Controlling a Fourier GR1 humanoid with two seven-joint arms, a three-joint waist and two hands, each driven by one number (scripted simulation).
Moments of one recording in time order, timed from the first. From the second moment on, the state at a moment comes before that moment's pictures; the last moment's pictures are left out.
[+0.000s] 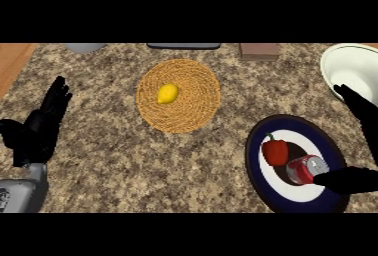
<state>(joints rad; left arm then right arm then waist) -0.17 0.39 -0.03 -1.51 0.12 0.19 0.10 -0.16 -0.66 0.18 -2.06 0.44 0.19 0.85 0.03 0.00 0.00</state>
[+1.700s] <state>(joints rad) -0.14 0.33 0.06 -1.55 0.06 0.12 0.13 -0.37 -0.42 0.35 -1.49 0.62 0.48 0.79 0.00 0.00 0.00</state>
